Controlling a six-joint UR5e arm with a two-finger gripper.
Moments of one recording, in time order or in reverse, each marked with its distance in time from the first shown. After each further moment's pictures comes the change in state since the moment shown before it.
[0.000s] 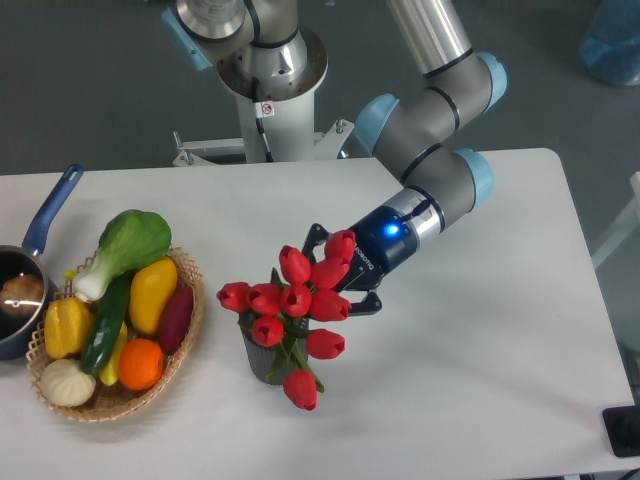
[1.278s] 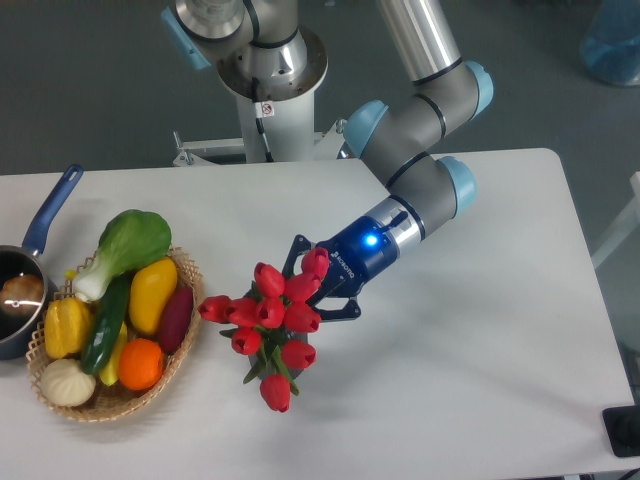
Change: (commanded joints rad) arm -0.008 -0.011 -0.038 0.000 0.090 0.061
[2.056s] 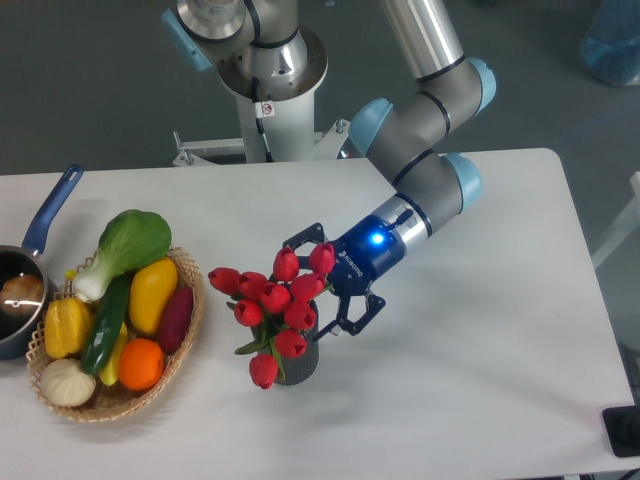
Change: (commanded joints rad) arm 0.040 0.000 -0.011 0.002 0.049 0.038
